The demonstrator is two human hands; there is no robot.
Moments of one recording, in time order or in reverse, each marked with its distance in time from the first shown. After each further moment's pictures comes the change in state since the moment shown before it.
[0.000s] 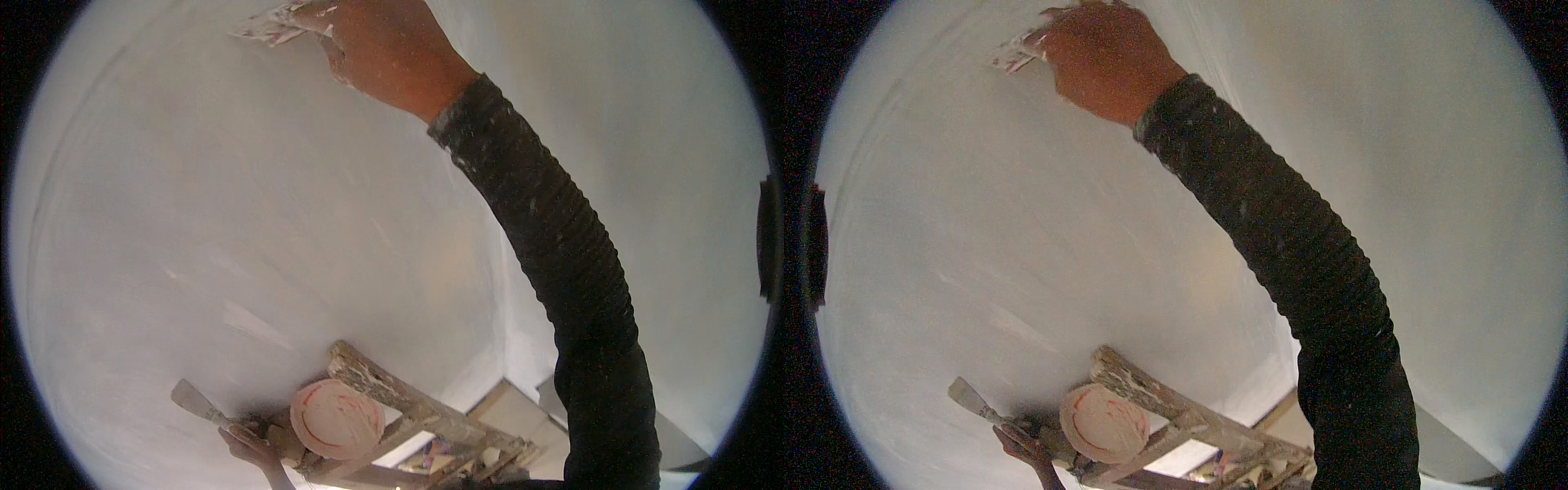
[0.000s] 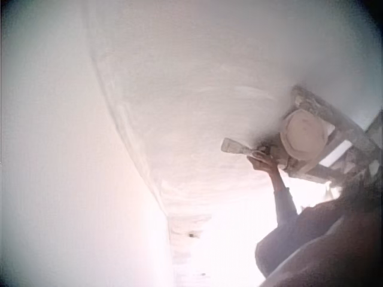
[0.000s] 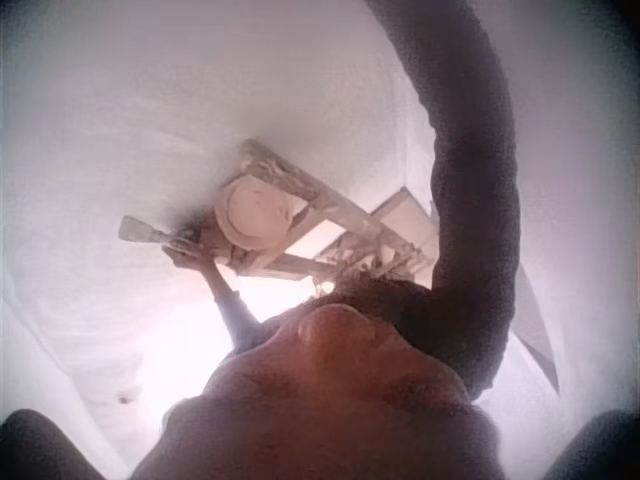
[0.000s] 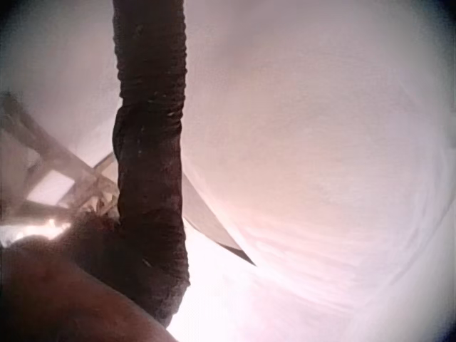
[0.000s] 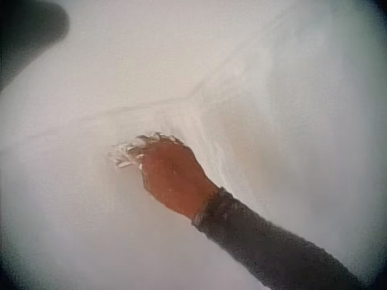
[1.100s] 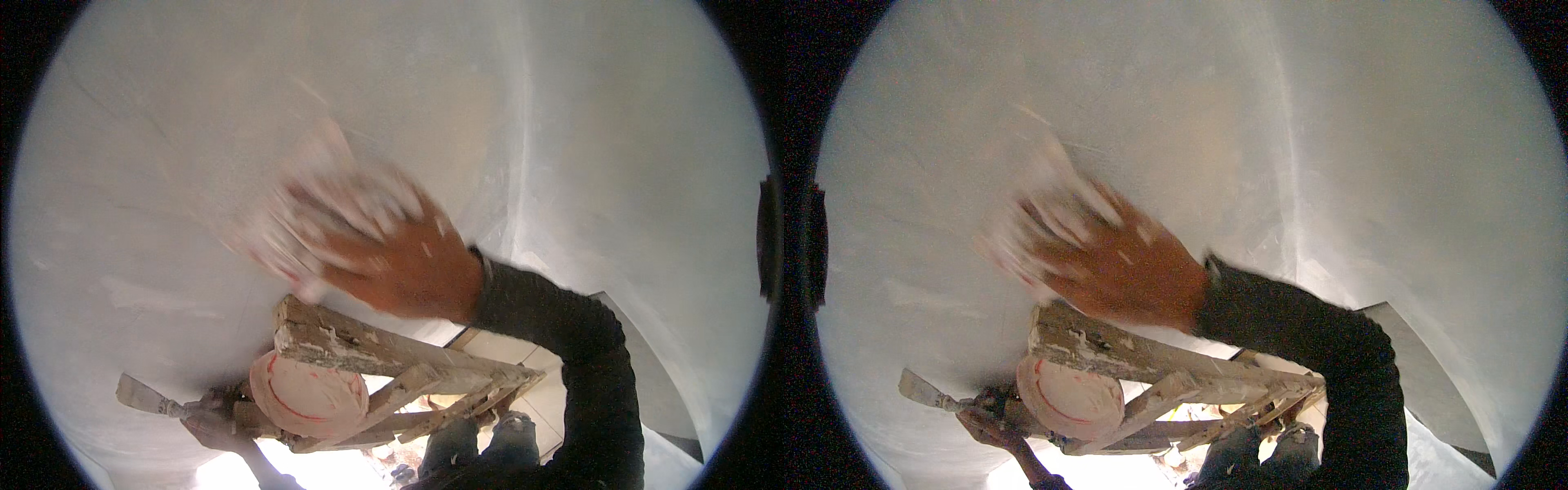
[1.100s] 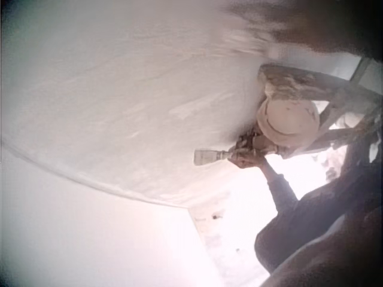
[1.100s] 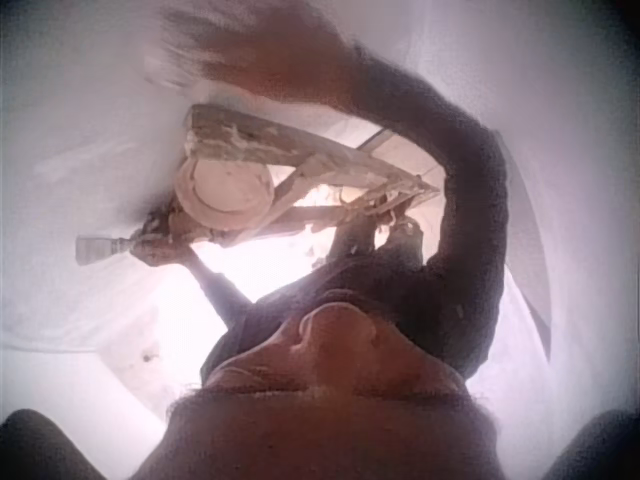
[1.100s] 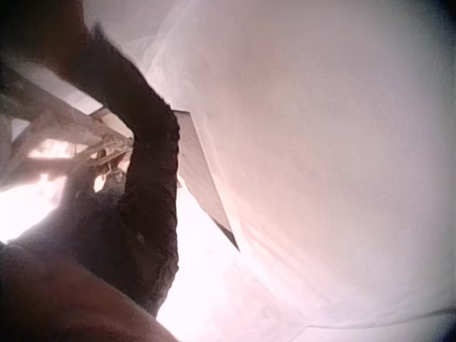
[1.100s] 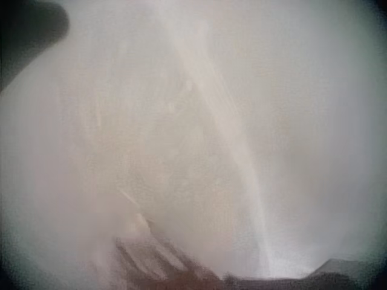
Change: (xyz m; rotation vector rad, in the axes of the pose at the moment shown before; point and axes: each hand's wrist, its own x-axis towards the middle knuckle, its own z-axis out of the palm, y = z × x) left_hand 0.005 -0.043 0.007 -0.057 0.057 0.053; right_hand -0.270 -0.165 0.069 0.137 -0.214 0.231
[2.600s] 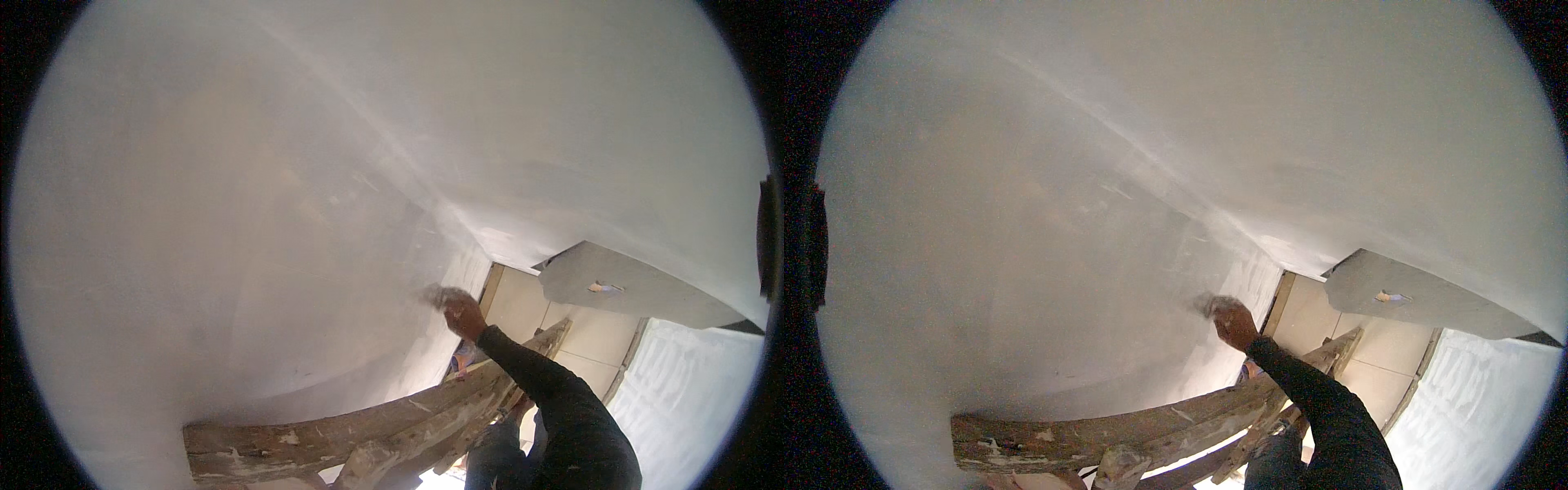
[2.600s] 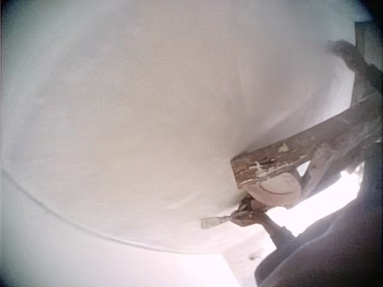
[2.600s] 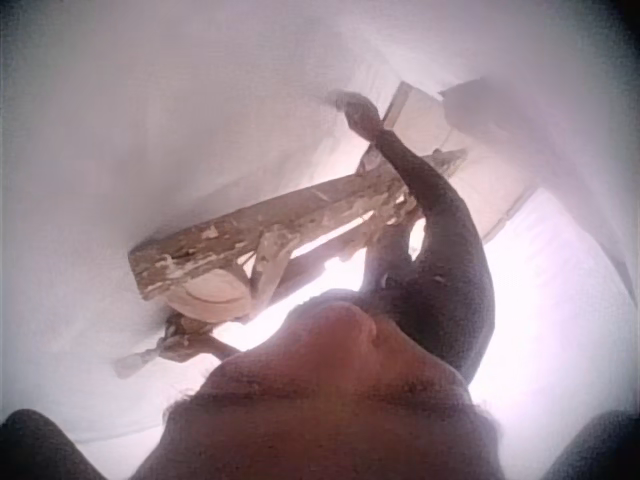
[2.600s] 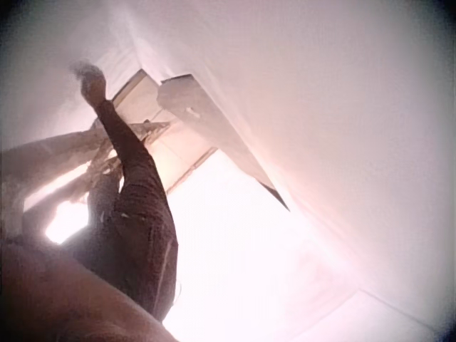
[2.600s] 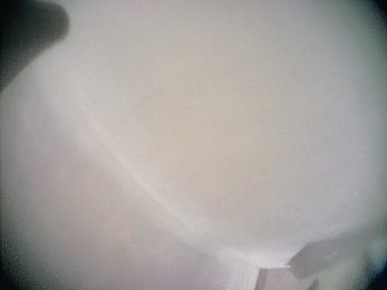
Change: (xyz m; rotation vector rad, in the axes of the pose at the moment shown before) left_hand -0.015 0.054 0.022 0.290 0.025 0.305; right_hand -0.490 -0.014 0.095 0.250 -0.244 1.071
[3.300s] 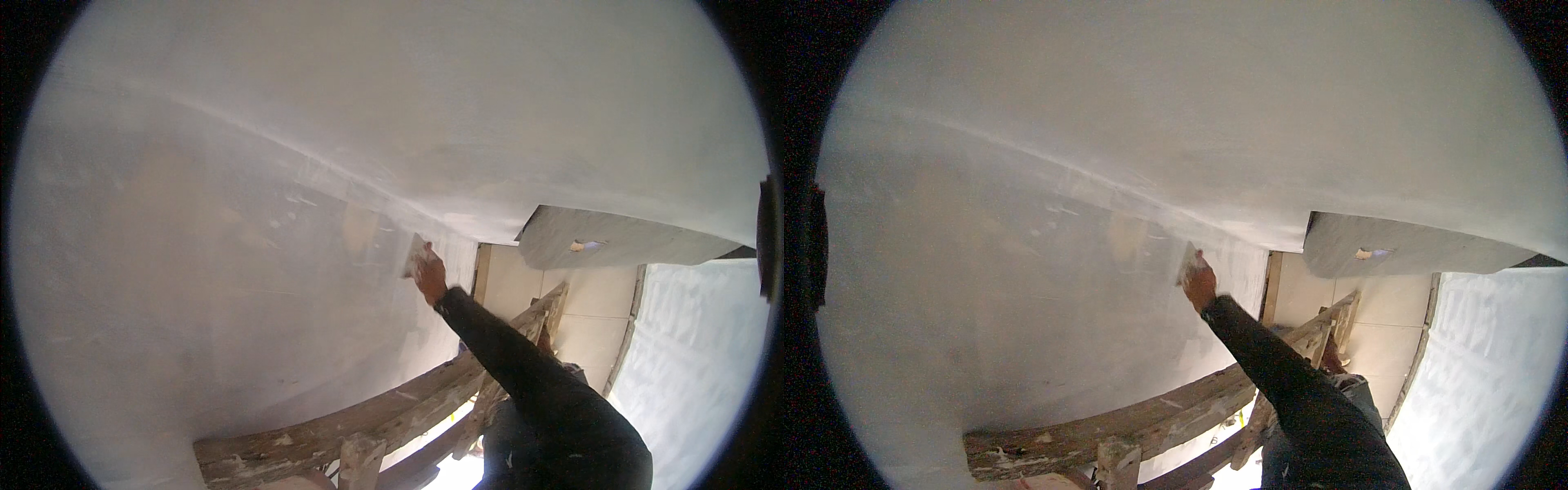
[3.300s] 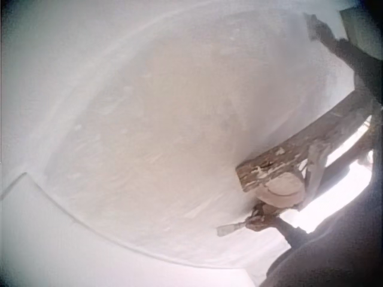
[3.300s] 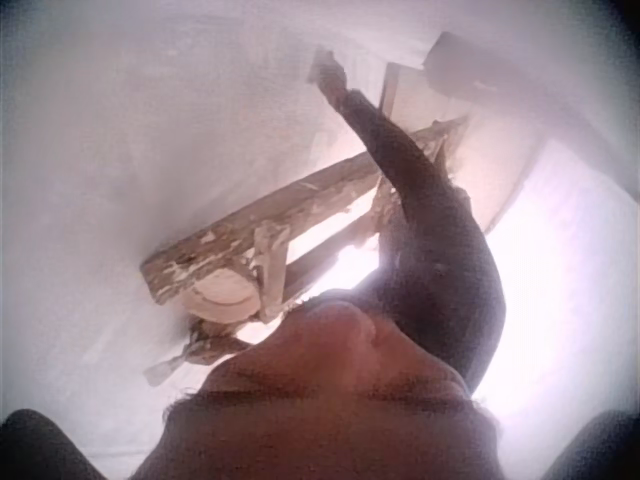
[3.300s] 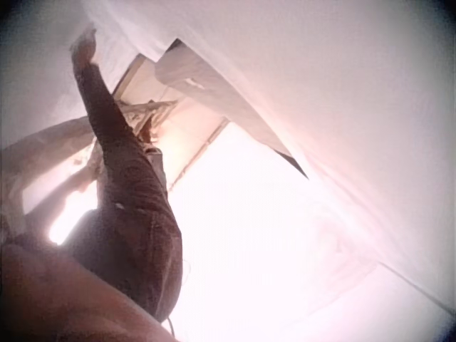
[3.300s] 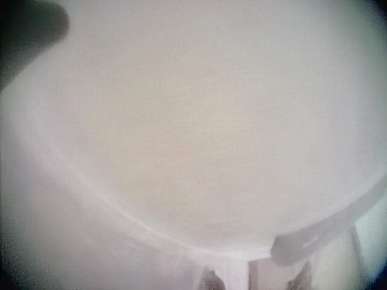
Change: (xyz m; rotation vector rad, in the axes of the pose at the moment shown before) left_hand -0.017 0.002 0.025 -0.197 -0.059 0.156; right_hand 0.049 0.038 0.010 0.220 0.658 0.377
